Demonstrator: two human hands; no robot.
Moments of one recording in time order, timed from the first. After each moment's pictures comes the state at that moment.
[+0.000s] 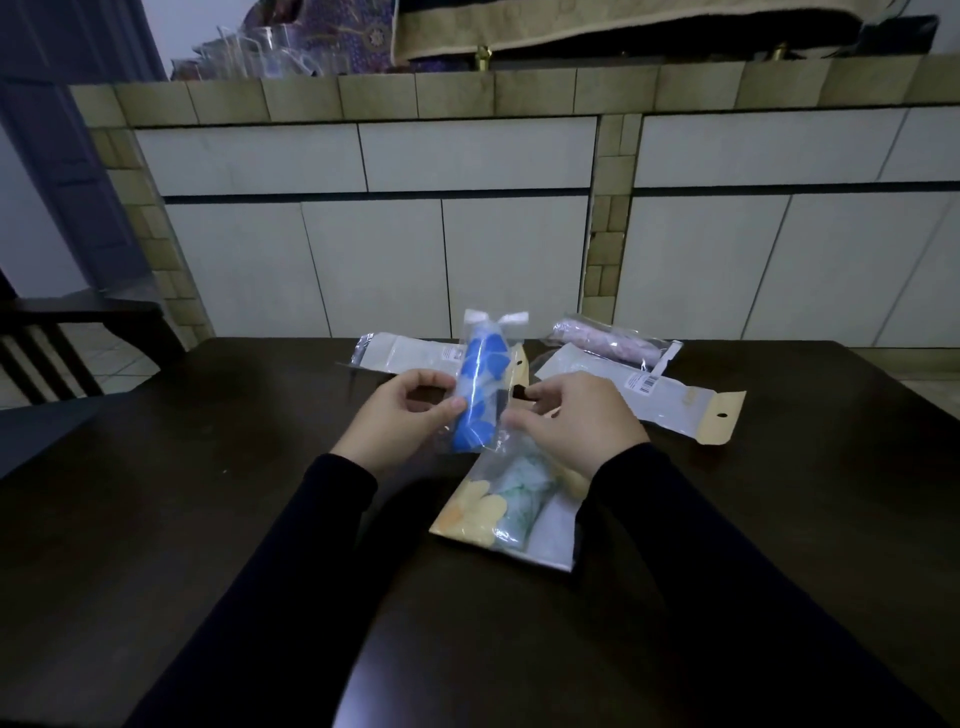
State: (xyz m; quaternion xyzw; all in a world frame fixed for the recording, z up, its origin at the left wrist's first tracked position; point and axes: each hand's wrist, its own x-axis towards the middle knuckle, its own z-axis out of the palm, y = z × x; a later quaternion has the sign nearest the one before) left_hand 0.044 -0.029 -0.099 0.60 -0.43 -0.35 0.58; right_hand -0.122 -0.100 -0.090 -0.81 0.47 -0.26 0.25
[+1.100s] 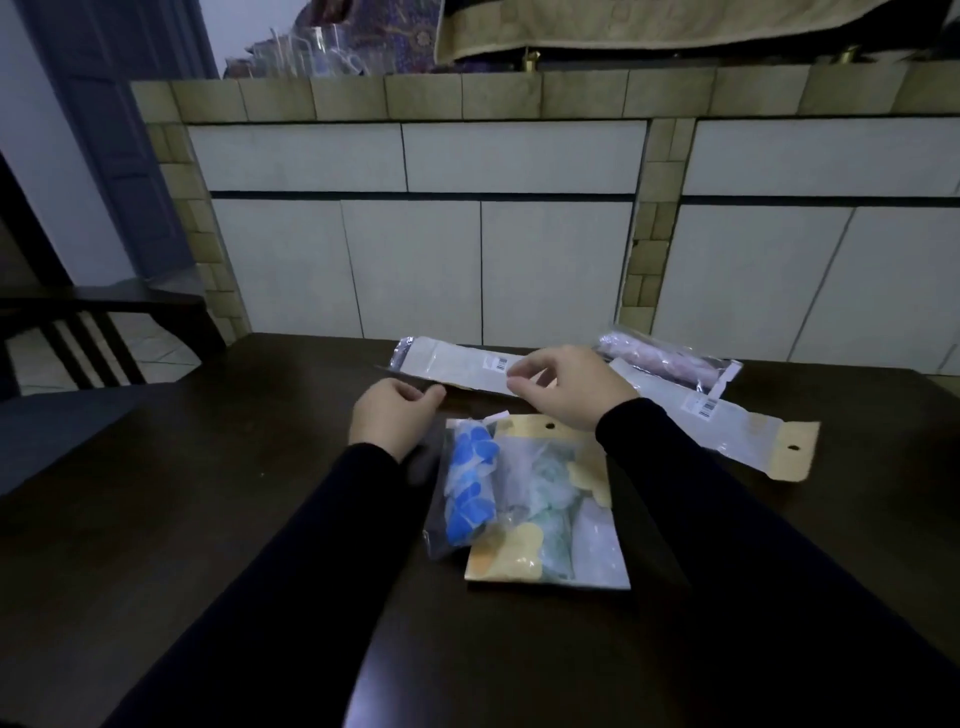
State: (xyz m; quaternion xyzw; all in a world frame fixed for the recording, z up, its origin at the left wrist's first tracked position) left_hand 0.121 -0.063 -0.122 0.82 -0.34 -0.15 0.44; right_hand -0.059 -0.166 -0.085 -0.89 0.34 -0.23 0.22
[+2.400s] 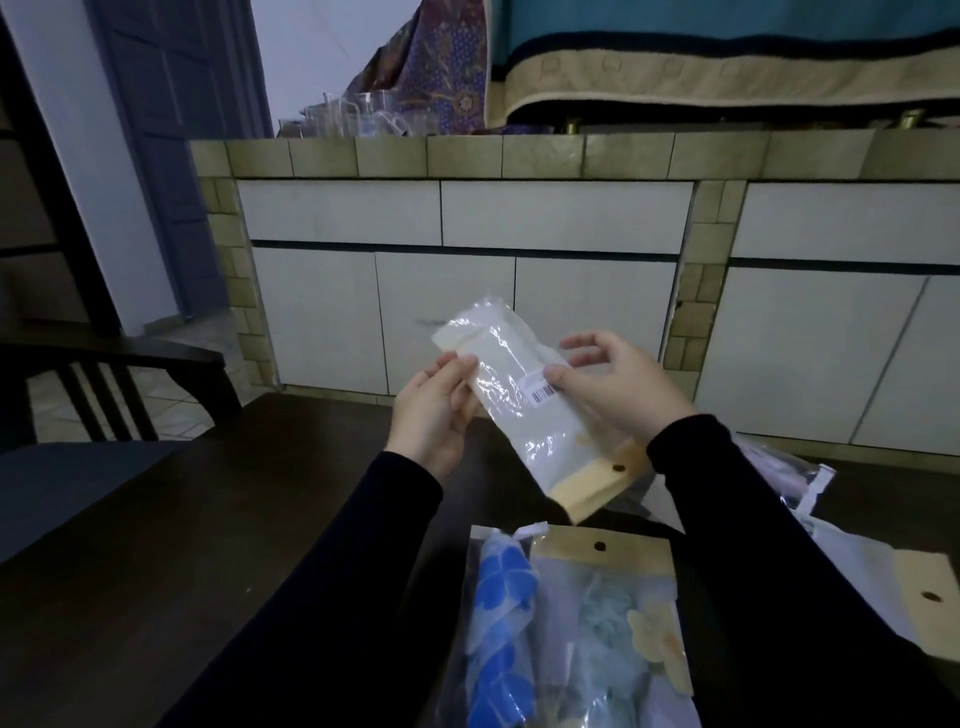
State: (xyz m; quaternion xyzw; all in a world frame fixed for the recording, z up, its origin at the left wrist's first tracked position) left_hand 0.137 -0.142 -0.067 0.34 -0.20 -0.39 0.83; right_hand -0.018 -0.226 -0.031 -0.80 0.35 -0.34 0.35
